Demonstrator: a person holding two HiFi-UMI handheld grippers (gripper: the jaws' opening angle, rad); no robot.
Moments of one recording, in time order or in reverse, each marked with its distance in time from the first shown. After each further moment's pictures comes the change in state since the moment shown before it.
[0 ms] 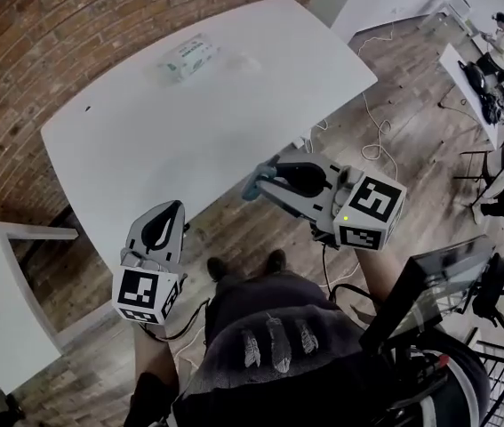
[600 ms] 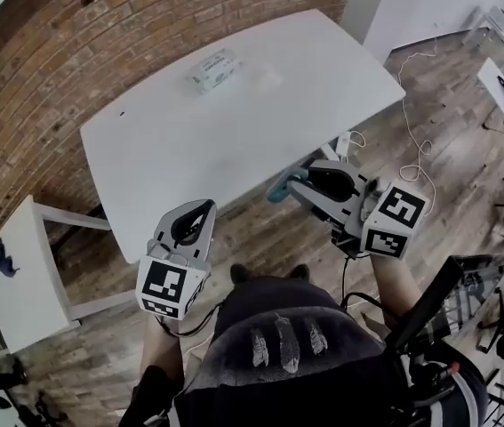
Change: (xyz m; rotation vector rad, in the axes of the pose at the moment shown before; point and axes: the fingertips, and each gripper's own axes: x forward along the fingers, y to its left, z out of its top) left arm 0.032 -0.082 0.039 0.166 0.069 0.041; right arm -0.089 -0.033 0.003 0.086 -0.198 0.075
